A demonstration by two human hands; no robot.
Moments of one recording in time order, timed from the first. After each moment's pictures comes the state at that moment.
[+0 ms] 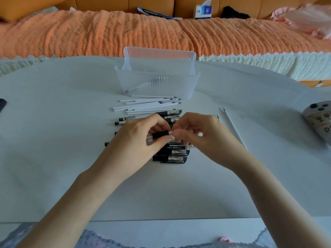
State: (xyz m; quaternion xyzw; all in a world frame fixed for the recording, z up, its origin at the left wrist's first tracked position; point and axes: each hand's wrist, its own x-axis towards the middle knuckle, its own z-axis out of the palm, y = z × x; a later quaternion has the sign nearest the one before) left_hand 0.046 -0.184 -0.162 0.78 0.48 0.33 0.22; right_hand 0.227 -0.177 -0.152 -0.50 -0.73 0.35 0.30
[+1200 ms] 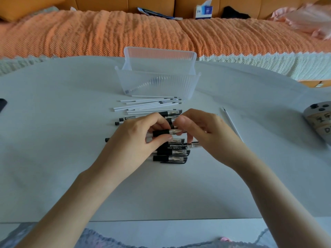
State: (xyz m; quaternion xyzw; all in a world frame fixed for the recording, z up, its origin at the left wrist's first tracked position) left_hand 0.045 -0.183 -0.161 0.78 0.48 0.34 0.21; right_hand 0.229 -0.177 -0.147 -0.51 -0.72 0.35 0.31
